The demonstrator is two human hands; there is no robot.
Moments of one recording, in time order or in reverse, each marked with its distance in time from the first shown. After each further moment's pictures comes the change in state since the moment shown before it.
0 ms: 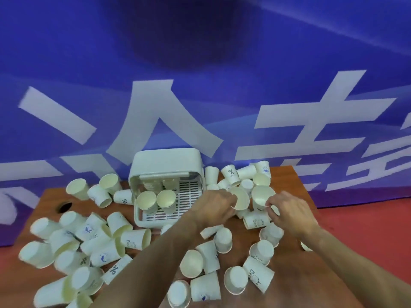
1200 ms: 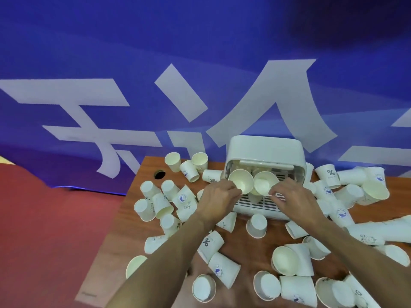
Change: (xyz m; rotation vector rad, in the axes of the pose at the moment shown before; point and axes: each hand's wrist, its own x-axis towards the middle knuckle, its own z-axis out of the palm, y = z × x) left_hand -0.208 -0.146 -0.027 0.026 0.234 -0.391; right_hand 0.094 -0.245 0.058 0.323 0.096 -0.300
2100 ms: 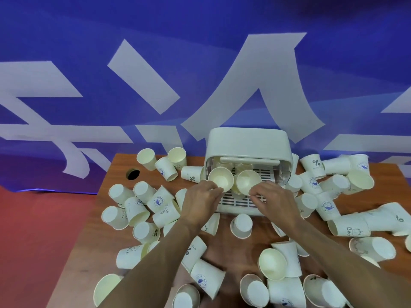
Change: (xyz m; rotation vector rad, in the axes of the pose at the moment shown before) left_hand 0.016 -0.017 0.062 -0.077 0.081 -0.103; right_hand 0.000 0.025 0.053 0.095 0.047 0.020
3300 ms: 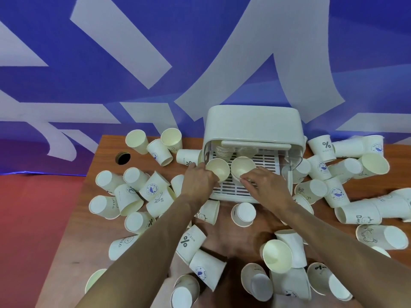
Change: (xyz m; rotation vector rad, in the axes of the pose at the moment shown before) left_hand 0.025 -0.041 0.054 0.304 -0.417 -0.039; right_hand 0.018 0.003 0.047 -0.001 -0.104 0.060
